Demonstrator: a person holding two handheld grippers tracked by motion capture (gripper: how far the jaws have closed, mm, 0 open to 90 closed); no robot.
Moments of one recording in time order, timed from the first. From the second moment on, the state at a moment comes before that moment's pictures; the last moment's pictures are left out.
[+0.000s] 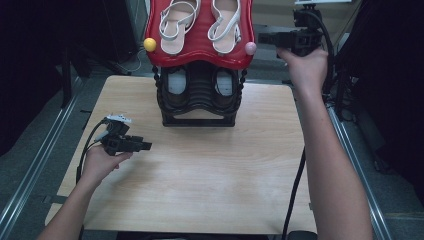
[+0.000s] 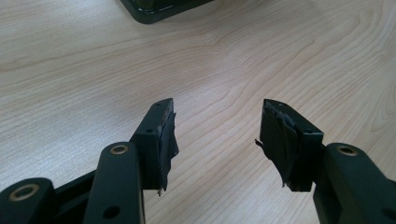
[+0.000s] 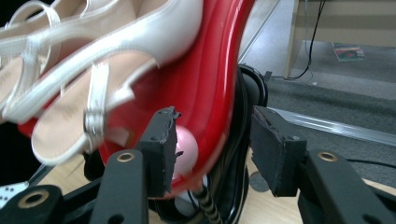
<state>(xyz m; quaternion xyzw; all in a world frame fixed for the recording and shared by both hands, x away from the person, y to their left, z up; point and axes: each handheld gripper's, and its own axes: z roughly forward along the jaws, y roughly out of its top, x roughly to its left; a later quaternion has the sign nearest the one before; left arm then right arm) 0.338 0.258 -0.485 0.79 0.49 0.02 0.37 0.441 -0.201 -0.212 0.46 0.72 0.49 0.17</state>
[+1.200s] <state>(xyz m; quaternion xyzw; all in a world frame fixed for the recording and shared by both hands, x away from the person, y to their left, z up) 0.338 0.259 -0.485 0.79 0.49 0.04 0.37 0.398 -0.214 -0.345 0.45 0.75 0.47 0.13</state>
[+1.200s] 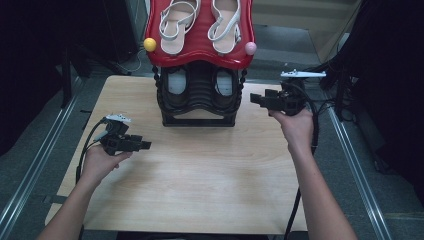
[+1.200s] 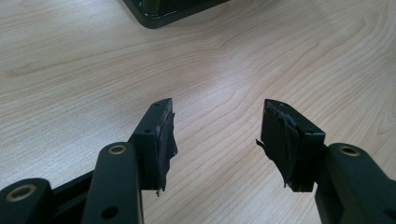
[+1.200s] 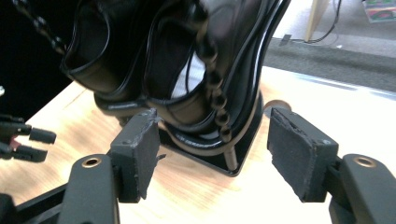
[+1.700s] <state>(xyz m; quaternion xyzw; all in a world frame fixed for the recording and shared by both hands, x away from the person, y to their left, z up) 0.338 0.258 -0.485 0.79 0.48 0.04 0.37 0.383 -0.206 -0.387 0.44 0.75 0.47 0.10</state>
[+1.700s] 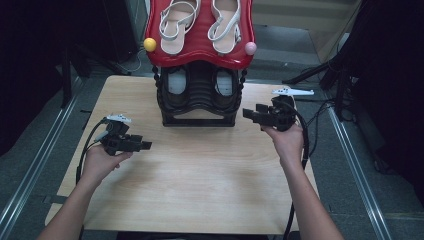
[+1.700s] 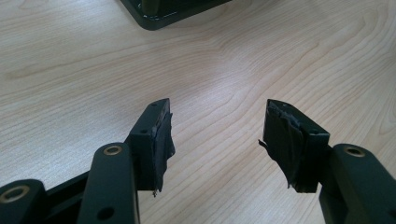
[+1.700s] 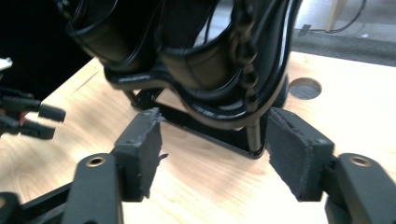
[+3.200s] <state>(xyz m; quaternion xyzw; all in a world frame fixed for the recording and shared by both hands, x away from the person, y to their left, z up) 0.335 0.223 -0.492 0.82 0.44 0.02 0.36 0.345 -0.157 -0.499 0.42 0.79 0.45 0.05</state>
